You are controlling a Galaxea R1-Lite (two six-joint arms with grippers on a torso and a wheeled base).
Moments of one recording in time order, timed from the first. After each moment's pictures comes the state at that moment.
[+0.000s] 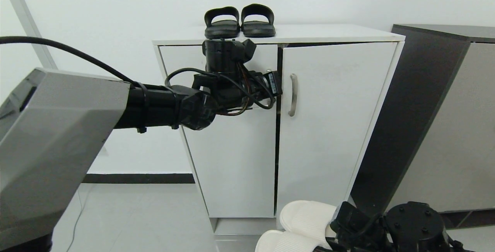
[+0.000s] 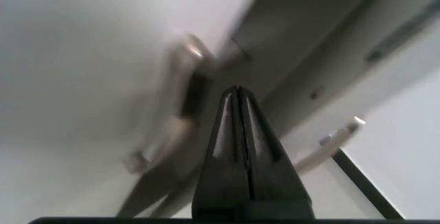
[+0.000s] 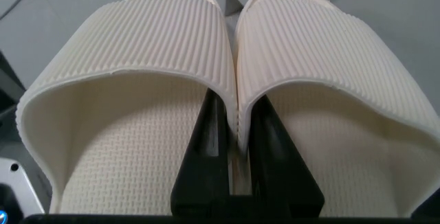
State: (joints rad) left arm -0.55 2.13 -1.72 -0.35 -0.27 -0.40; right arm 0.87 1.76 -0.25 -1.01 0.04 -0.08
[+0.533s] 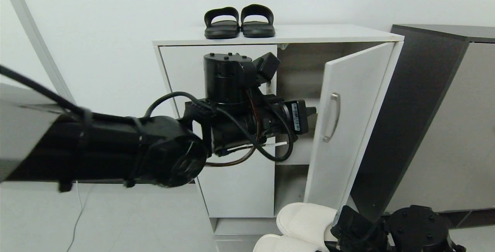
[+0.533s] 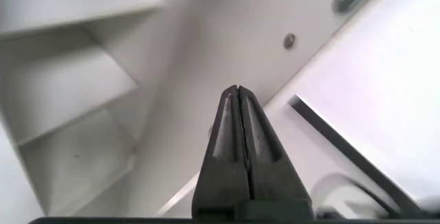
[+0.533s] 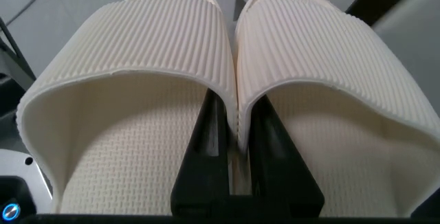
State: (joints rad) left arm -0.73 1.88 -1.25 -0.55 -0.25 -0.39; right arm 0.89 1.76 -0.24 -1.05 0.05 -0.08
